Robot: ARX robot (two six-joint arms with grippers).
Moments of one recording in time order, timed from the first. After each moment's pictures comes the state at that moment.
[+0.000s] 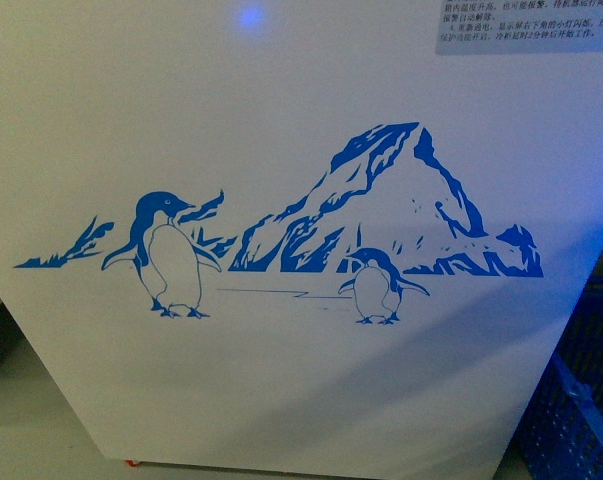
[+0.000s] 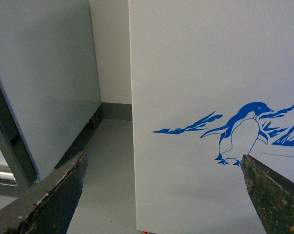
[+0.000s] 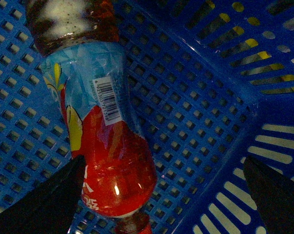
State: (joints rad) left arm 0.00 0.00 0.01 0.00 0.00 0.00; right arm -0.50 2.69 0.80 0.78 0.33 0.40
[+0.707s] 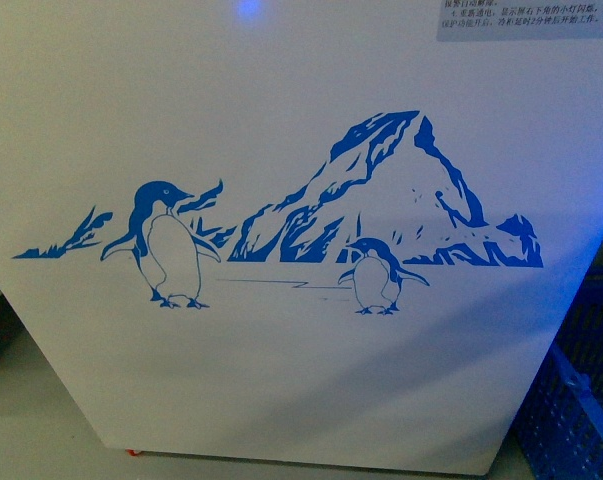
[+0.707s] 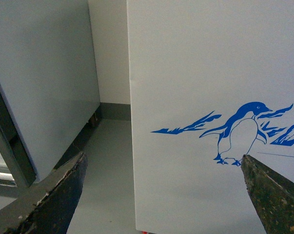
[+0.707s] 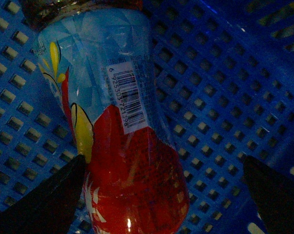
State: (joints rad) left arm 0.00 0.00 0.01 0.00 0.00 0.00; right arm -0.47 2.83 0.97 0.67 0.31 0.43
